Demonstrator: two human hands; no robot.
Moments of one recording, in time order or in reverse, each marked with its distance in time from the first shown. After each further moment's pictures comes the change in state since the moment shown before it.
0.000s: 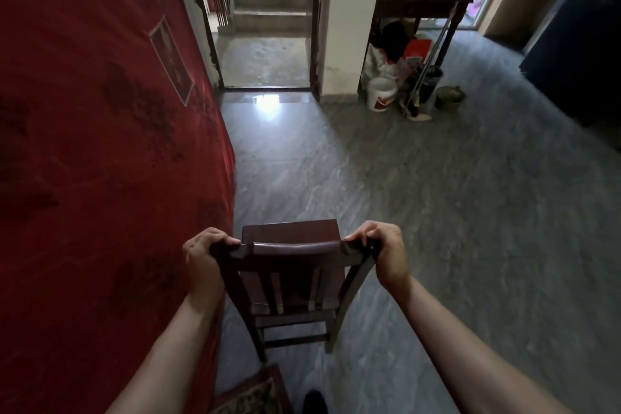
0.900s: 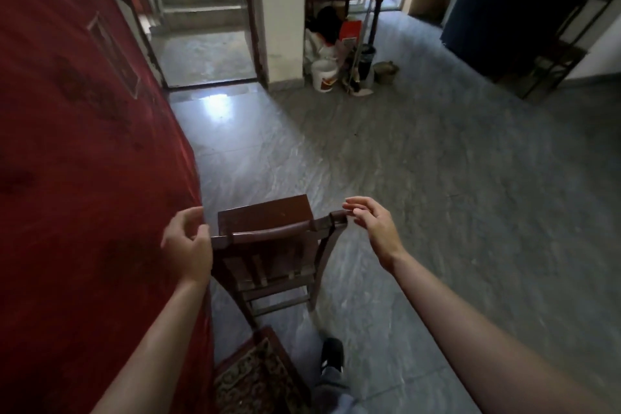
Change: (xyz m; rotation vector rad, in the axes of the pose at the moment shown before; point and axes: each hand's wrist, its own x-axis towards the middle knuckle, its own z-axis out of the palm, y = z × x) left_hand -0.119 0.037 -0.039 0.582 -0.013 0.215; right_hand -0.167 -0.022 -0.042 -0.147 0.232 0.122
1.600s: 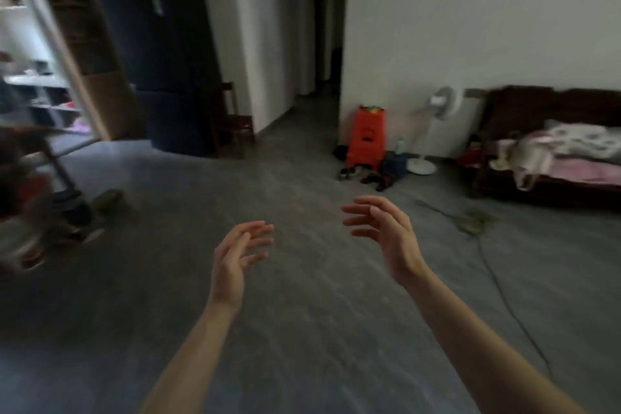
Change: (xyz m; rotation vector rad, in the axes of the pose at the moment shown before) left_hand -0.412 0.392 0.325 -0.723 -1.425 0.157; right_hand -0.325 -0.117 -0.510 0.151 0.833 -0.439
